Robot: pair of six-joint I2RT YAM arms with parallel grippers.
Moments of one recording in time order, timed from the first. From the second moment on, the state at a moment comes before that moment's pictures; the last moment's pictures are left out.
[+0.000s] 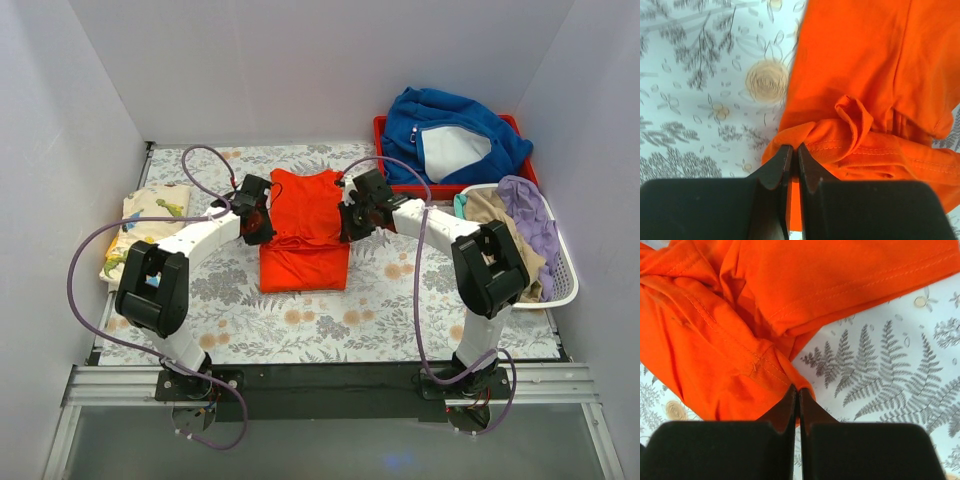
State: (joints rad) left arm -0.40 1.66 1.14 -0.54 -0.17 -0.64; right arm 0.58 1.82 1.27 -0.38 -0.28 0.17
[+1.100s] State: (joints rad) left arm -0.33 1.63 1.10 -0.53 0.23 -0.44; right arm 0.58 1.80 1.29 -0.32 -0.40 0.19
